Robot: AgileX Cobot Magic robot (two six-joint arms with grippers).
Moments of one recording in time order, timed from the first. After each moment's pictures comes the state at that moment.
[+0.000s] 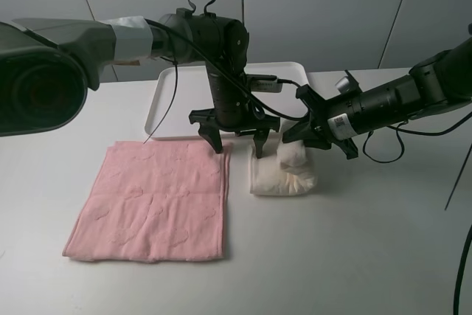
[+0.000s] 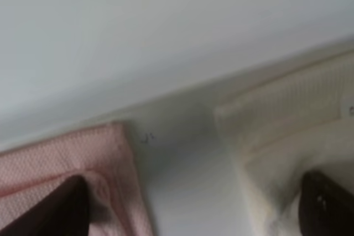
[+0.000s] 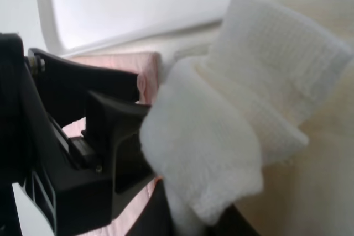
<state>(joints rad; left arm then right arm) -0.66 2.51 -2.07 -0.09 1.16 -0.37 0.13 2.00 -0.87 1.50 0.78 -0.91</state>
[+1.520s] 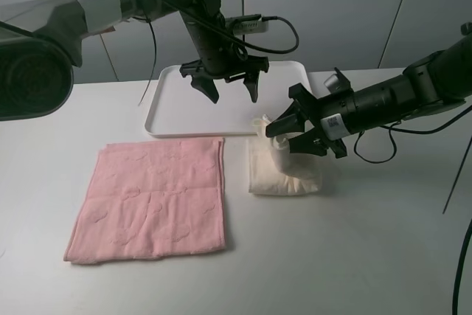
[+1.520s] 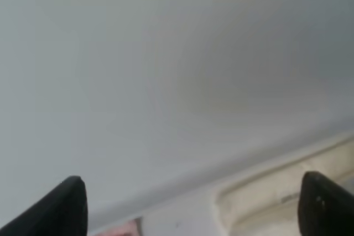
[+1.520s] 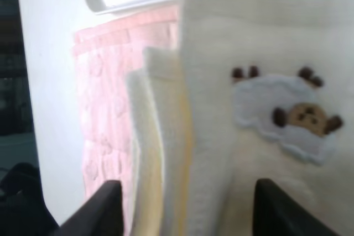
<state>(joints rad) -0.55 2.52 -2.38 -0.15 1.22 -0.24 0.16 2.00 -0.87 1.53 0.88 -0.98</state>
